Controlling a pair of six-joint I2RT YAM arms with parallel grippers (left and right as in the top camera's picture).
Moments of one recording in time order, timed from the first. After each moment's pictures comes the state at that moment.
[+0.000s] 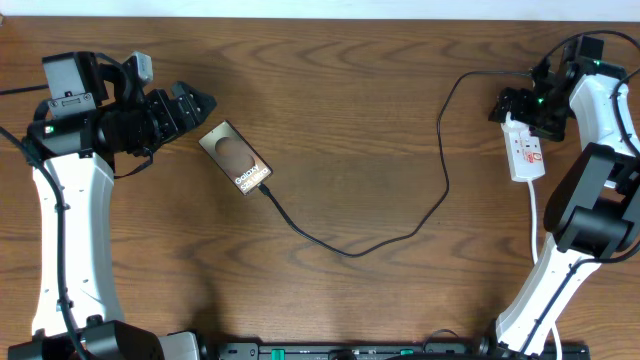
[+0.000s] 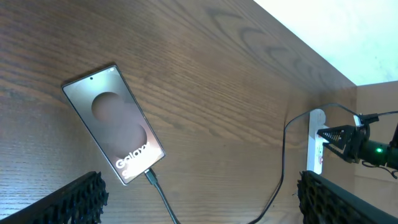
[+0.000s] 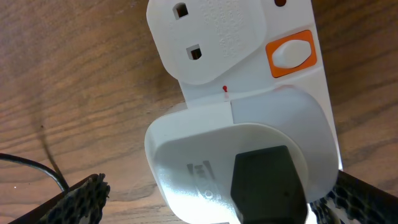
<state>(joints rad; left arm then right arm) 0.24 1.49 1.41 -0.91 0.62 -0.28 -0.30 2.27 1.86 -0.99 -0.22 0.02</state>
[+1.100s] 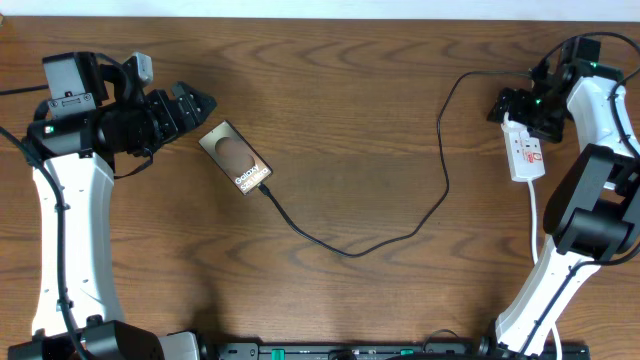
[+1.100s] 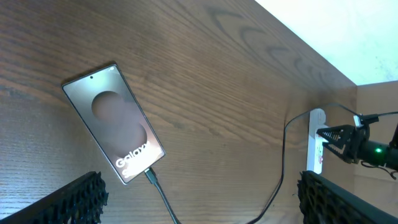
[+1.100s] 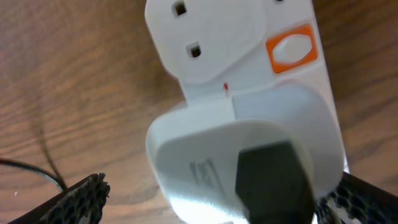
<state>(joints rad) 0.24 1.49 1.41 -0.92 0.62 -0.28 -0.29 2.24 1.83 -0.97 -0.22 0.05</state>
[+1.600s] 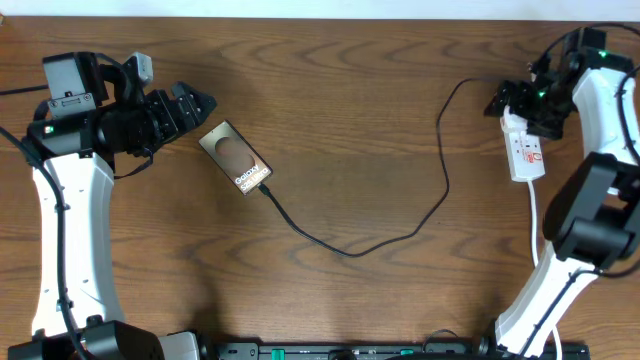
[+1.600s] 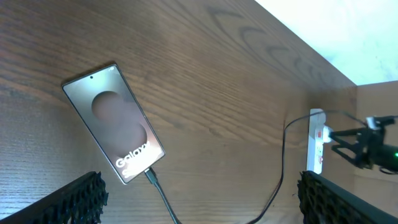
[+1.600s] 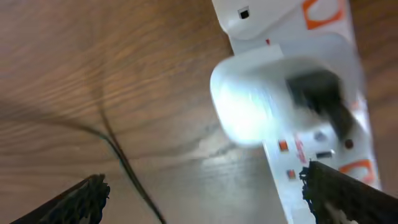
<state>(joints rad) 0.24 1.49 1.41 -0.92 0.62 -0.28 -0.28 2.18 1.89 -1.12 -0.27 0.07</state>
